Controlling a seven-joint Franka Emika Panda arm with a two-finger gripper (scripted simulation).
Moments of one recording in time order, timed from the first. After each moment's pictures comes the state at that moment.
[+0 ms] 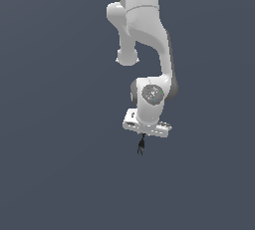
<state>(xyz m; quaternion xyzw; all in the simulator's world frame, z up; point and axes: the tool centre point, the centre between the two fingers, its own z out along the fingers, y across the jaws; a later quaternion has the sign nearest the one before) 0.034 0.078 0.029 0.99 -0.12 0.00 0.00</state>
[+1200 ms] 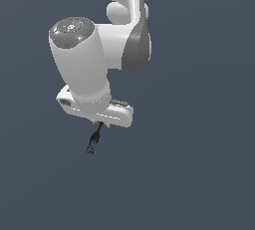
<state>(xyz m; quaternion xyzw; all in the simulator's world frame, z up) 0.091 -0.085 0.234 0.99 -0.12 0.00 0.00</state>
